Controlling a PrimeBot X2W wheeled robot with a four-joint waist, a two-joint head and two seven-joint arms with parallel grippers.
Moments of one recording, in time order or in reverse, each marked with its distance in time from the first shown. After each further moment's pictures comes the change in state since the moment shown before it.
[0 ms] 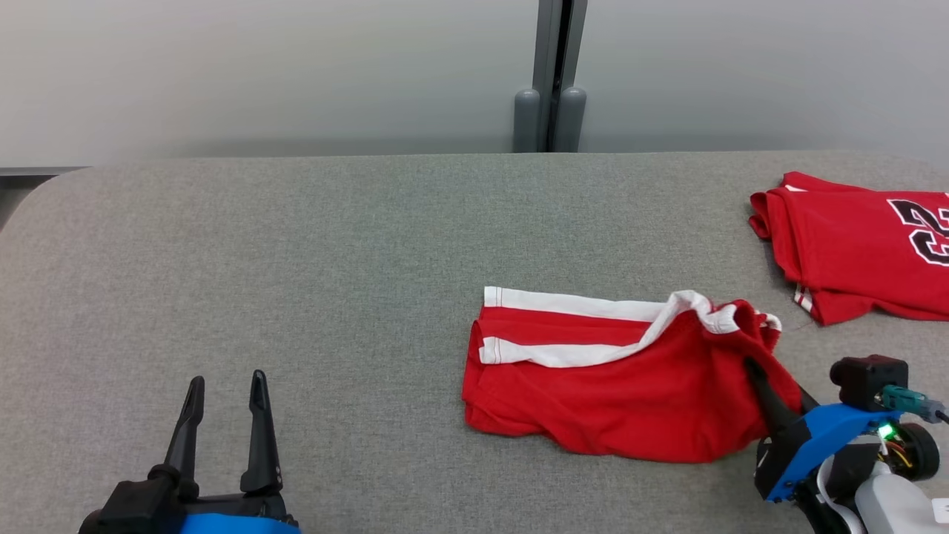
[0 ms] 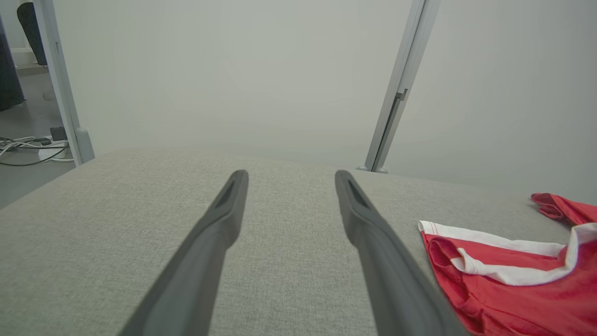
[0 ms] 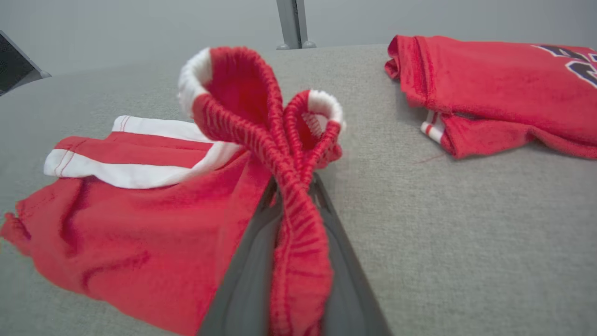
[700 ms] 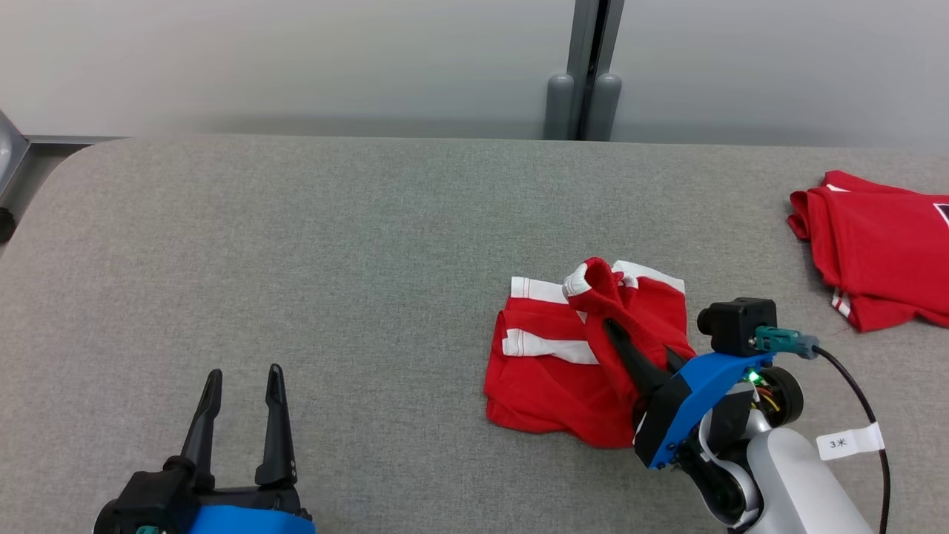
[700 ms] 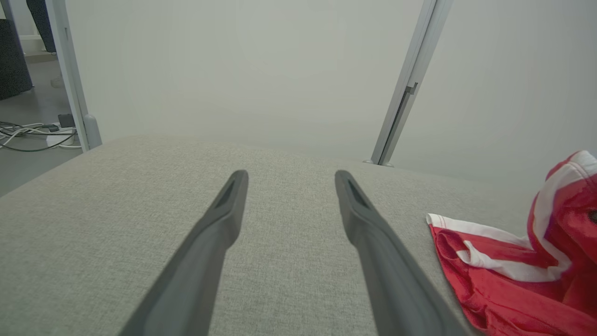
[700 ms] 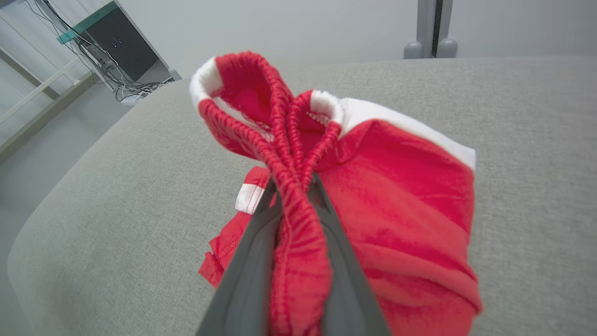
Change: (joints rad) left arm -0.015 0.000 -0.034 0.017 -0.018 0.000 0.000; right arm -0.066 0.213 0.079 -0.230 -0.001 0.000 0.252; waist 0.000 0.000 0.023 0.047
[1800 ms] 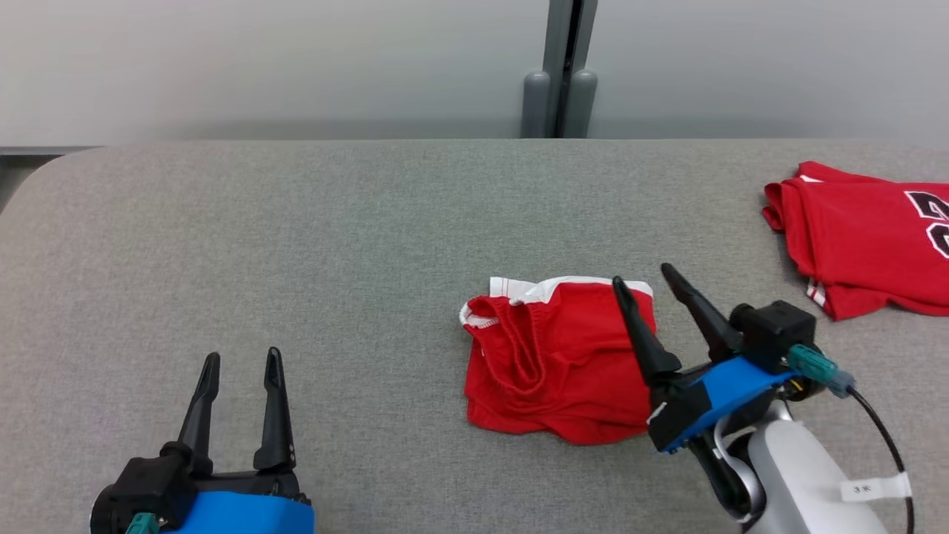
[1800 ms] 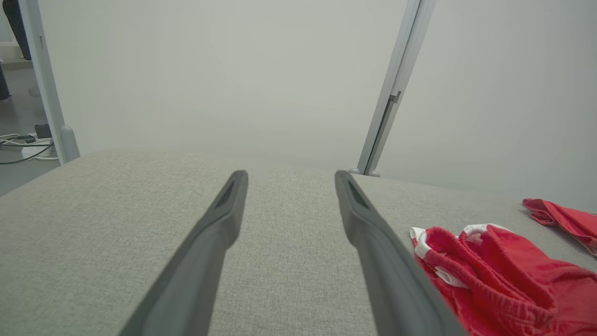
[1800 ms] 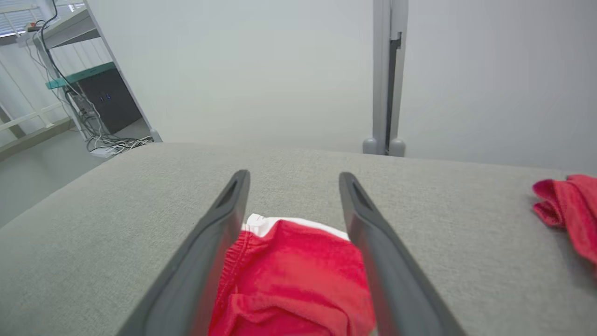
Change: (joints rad) left arm -0.040 0.000 -0.010 0.002 -0.008 0.007 0.000; right arm -0.067 -0.031 0.064 0.107 -0.084 0.000 -0.352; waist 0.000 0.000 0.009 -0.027
